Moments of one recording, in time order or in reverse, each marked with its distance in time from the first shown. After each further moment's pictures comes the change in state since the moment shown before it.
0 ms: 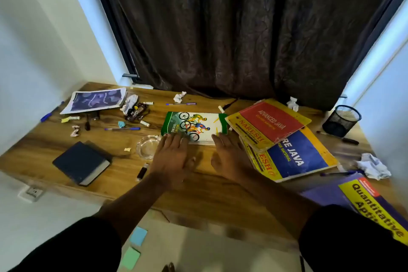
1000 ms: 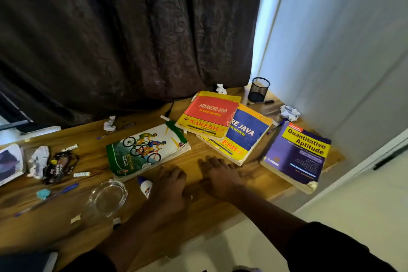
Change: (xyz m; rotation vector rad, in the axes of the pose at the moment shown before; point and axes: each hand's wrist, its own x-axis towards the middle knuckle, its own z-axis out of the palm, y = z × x) left_hand 0.042 -0.013 0.072 -0.048 -0.393 0.496; right_hand -0.046 -0.043 0.023 0.050 -0.215 0.582
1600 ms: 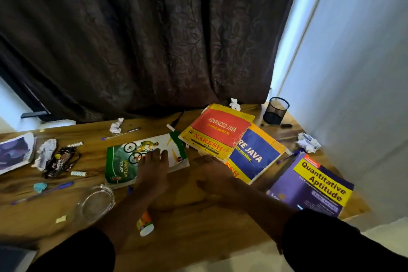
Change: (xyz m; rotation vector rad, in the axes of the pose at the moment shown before) left_hand 0.068 -0.020 -0.043 0.187 0.157 -0.334; right_hand 0.079 0.037 -0.042 -0.019 -0.039 -0.304
